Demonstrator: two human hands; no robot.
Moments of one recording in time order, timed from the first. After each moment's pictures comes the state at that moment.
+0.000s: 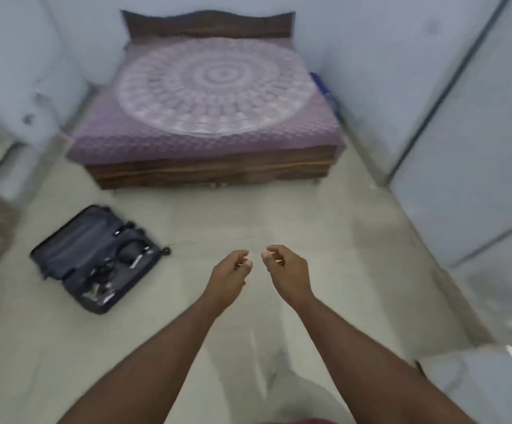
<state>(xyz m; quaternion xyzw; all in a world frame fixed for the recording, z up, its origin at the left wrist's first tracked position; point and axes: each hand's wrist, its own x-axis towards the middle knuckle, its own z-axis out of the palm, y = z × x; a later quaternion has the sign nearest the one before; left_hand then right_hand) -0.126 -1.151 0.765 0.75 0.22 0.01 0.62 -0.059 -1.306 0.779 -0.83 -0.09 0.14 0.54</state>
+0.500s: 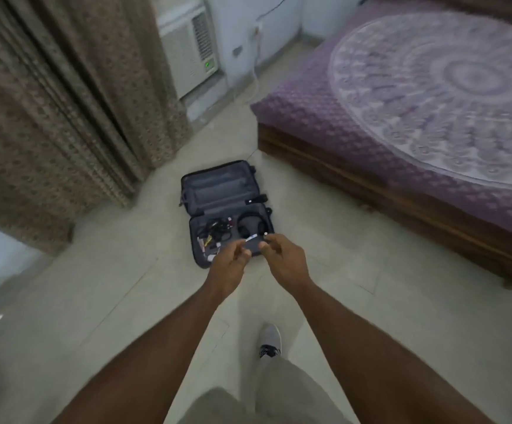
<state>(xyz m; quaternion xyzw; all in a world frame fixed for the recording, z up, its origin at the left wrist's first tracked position) -0.138 -0.708 0.678 0.62 0.52 0.15 0.57 0.014 -0.780 0.689 -0.77 -0.37 0.35 0.38</state>
